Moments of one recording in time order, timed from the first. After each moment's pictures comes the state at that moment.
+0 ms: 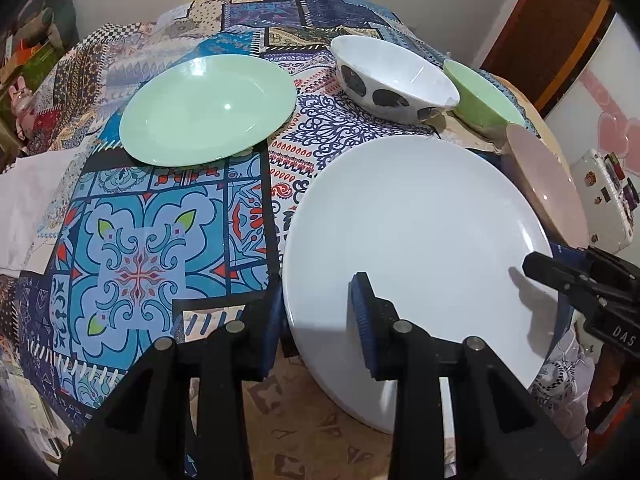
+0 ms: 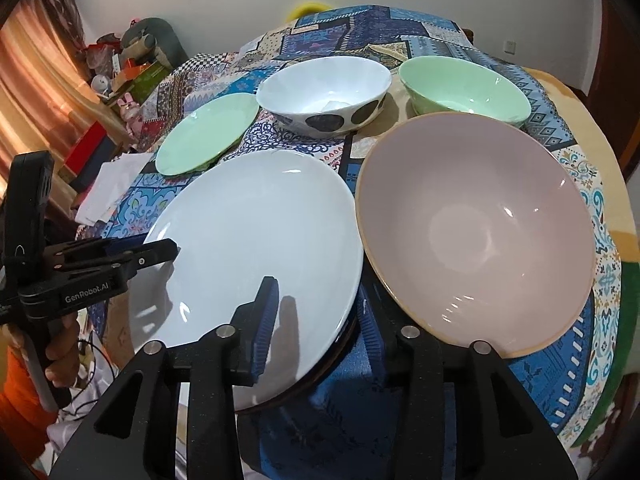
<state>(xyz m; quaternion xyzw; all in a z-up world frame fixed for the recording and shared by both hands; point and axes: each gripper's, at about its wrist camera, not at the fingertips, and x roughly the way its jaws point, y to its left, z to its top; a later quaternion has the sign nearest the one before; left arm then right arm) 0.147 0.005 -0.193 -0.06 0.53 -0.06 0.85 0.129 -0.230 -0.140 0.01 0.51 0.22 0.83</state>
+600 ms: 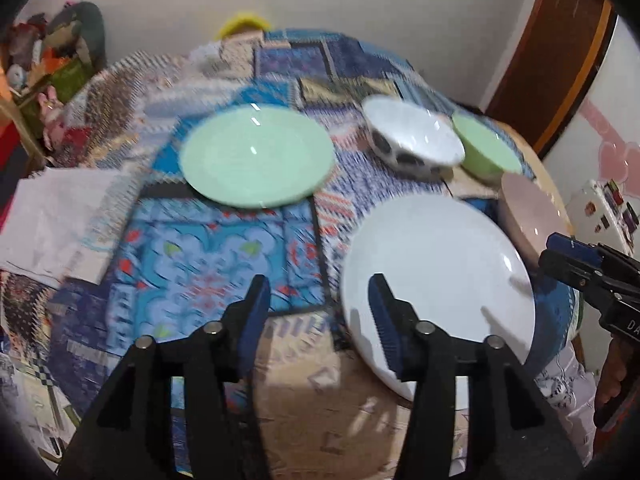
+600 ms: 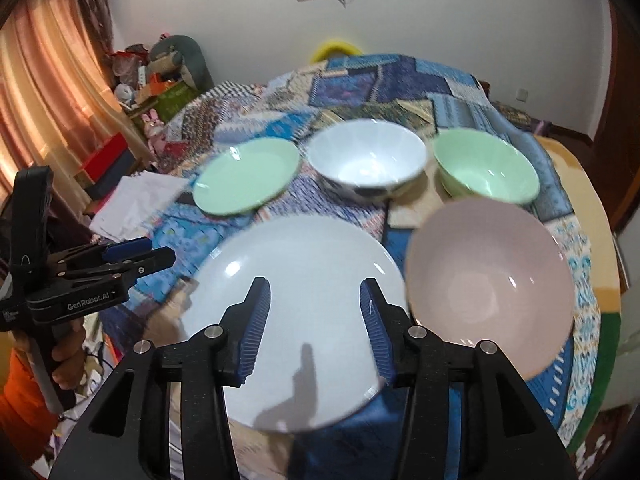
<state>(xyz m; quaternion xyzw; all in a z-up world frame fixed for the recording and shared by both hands) 0.116 0.044 -0.142 -0.06 0.45 -0.02 0.89 0.123 -0.192 -0.087 -0.01 0.43 0.26 0.86</state>
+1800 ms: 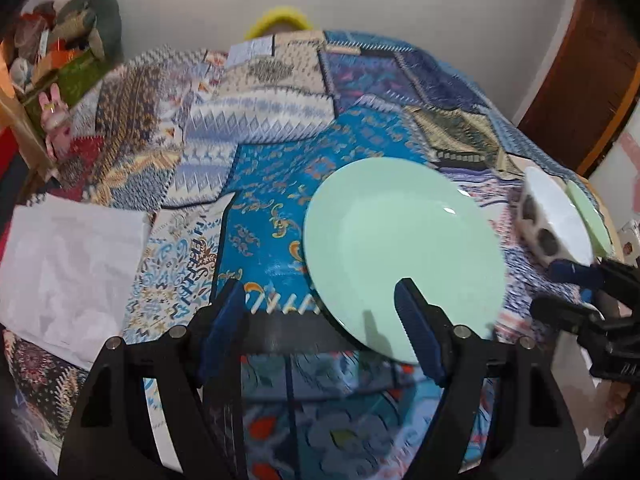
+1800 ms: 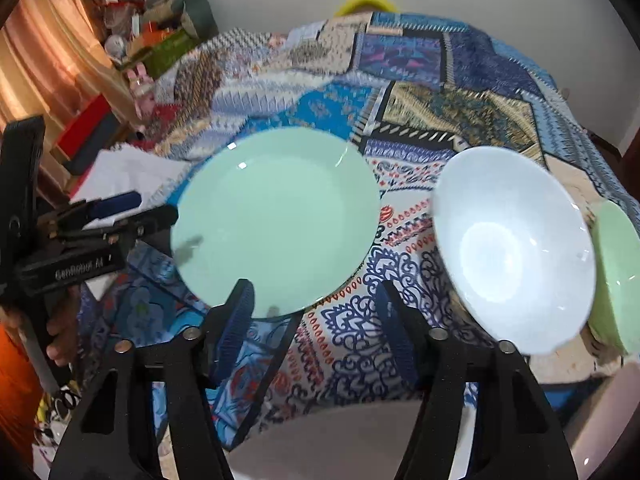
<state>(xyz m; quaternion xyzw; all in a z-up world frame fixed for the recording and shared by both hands) 0.263 0.193 -0.194 -0.08 0.47 0.00 0.88 0.245 -0.049 -0.154 -0.08 0.52 0.26 0.81</state>
